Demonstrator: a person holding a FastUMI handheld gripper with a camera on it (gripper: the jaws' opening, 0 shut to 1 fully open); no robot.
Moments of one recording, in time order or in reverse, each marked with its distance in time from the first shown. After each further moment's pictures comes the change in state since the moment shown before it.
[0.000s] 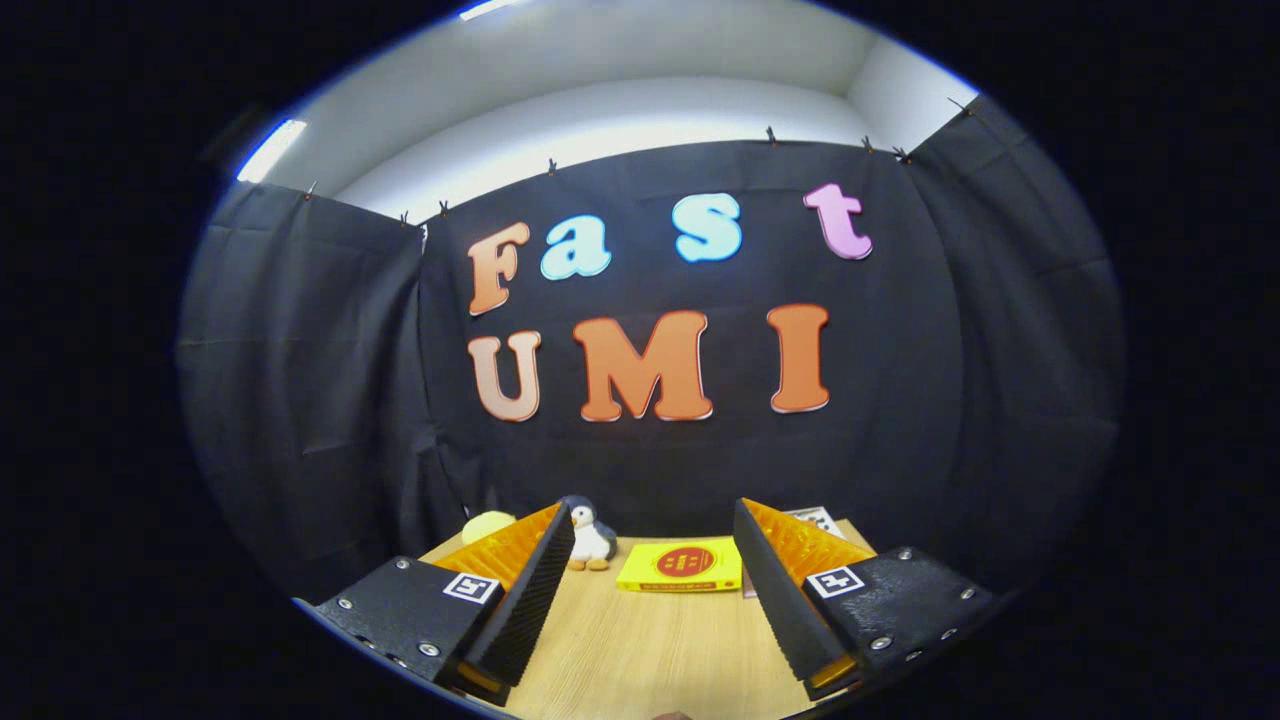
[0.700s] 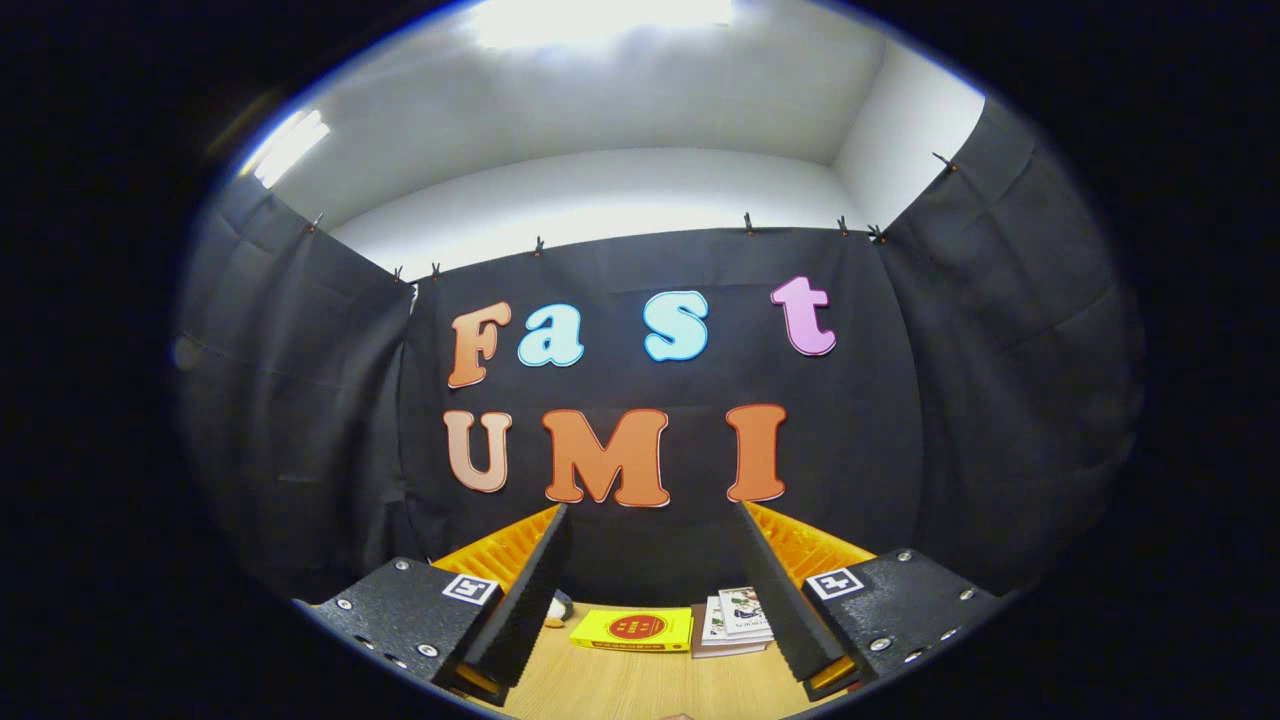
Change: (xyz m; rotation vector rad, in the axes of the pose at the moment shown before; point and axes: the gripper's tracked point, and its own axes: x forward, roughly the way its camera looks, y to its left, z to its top) arm -0.022 -0.044 0.064 -0.041 -0.215 -0.061
